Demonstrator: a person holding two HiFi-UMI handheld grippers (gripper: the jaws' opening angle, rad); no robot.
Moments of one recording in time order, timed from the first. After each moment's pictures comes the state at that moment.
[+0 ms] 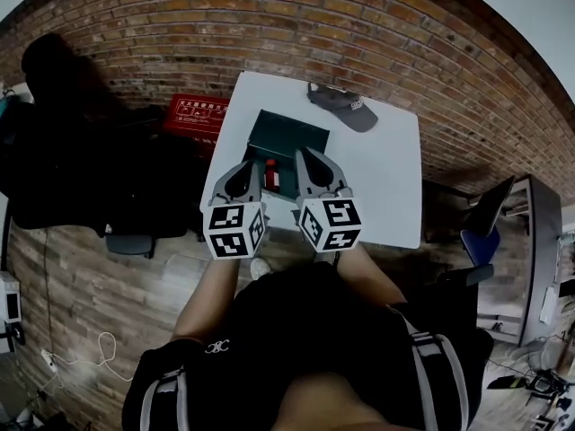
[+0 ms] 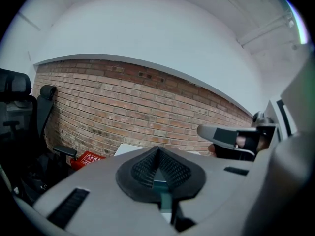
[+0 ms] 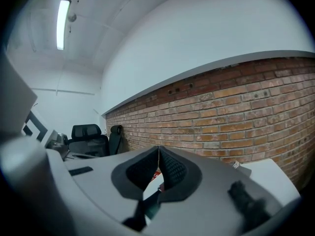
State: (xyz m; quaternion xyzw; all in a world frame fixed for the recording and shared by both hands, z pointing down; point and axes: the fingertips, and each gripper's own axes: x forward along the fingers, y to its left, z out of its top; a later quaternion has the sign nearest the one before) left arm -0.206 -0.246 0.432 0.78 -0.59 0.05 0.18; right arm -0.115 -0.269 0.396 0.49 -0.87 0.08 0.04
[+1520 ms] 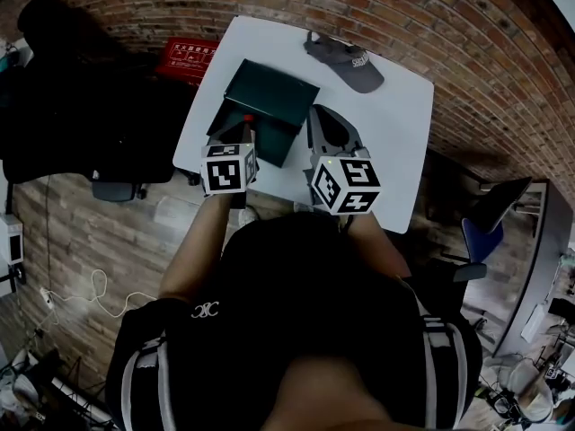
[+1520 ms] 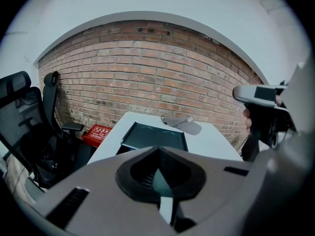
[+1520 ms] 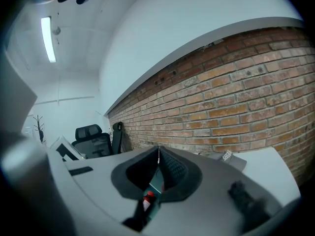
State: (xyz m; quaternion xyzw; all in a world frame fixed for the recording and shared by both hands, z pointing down) left arm -0.145 -0.296 0.549 0.71 -0.61 0.20 0.29; right arm -0.010 -0.325 0.440 0.45 -0.88 0.16 0.06
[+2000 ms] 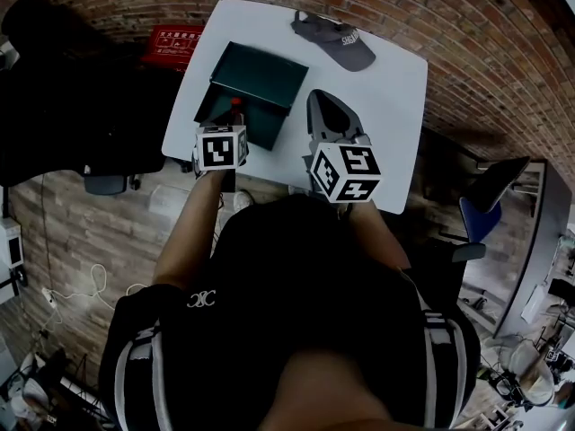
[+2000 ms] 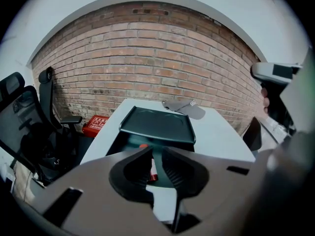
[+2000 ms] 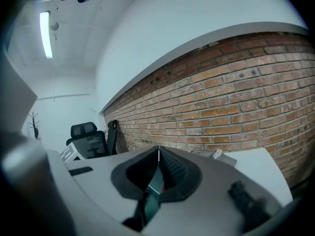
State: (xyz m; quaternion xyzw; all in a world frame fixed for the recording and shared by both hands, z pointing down) left arm -0.146 -0.296 0.603 0.69 -0.59 0.27 0.32; right arm 0.015 -0.323 0.450 0.47 -0.87 0.16 0.07
